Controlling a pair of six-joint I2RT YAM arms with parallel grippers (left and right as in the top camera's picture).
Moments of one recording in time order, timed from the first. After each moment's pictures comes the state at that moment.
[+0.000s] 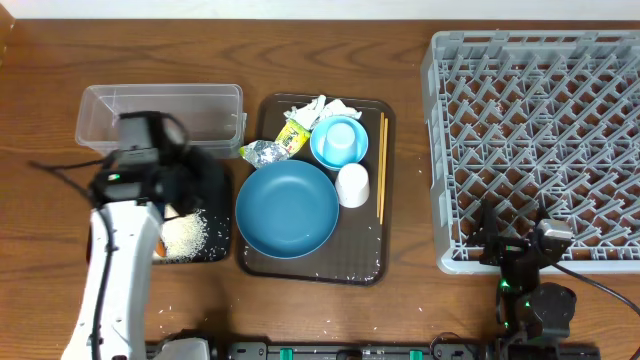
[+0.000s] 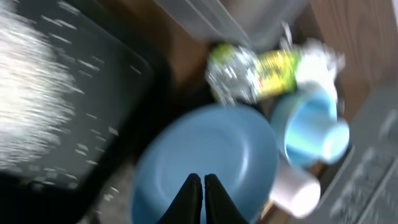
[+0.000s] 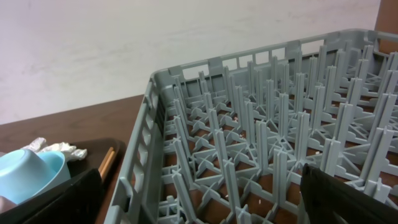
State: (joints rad) left arm 0.08 1.31 1.04 -0.88 0.33 -0.69; right arm -0.04 0.01 0.01 -0.07 0.01 0.22
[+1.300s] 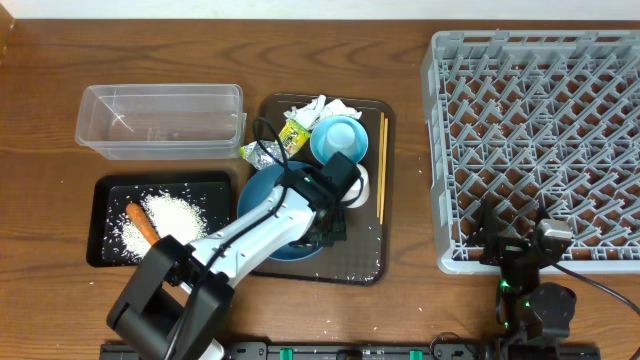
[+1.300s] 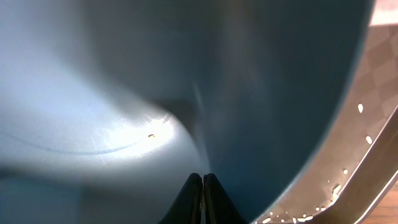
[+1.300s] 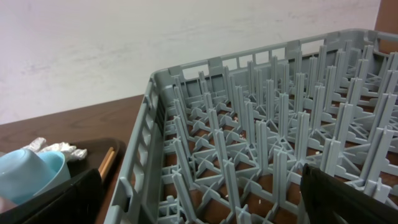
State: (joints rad) left arm -0.70 1.70 1.04 -0.84 0.10 -0.78; right arm -0.04 0.01 0.01 -0.07 0.01 0.22
